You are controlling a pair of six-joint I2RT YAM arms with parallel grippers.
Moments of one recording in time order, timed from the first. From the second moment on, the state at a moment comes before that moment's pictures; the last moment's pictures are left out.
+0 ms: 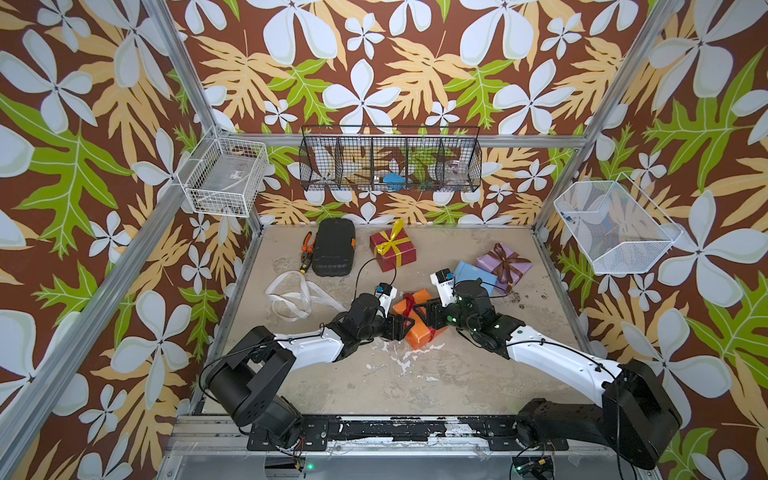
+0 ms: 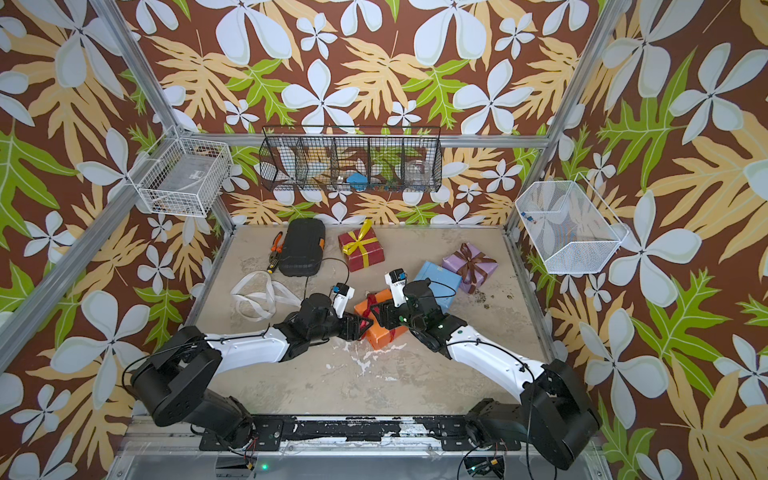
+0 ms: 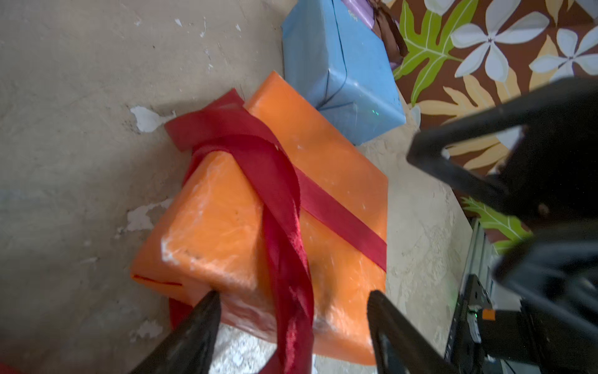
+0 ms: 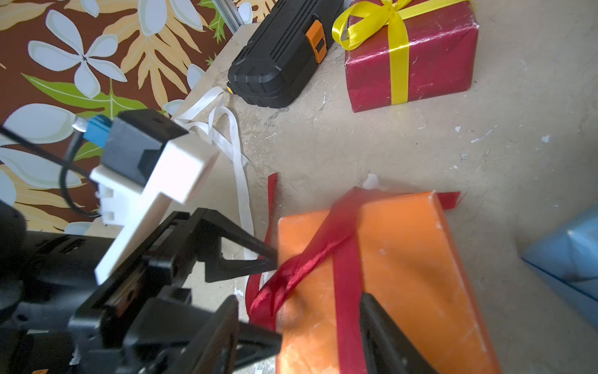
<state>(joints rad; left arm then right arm) -0.70 1.56 0.66 0.36 0.26 -0.54 0.62 1.27 0.71 0.03 -0.20 0.37</state>
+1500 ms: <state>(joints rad) -0.45 1.31 0.54 0.10 -0.09 -0.50 0.57 1.38 0.65 0.09 -0.14 0.40</state>
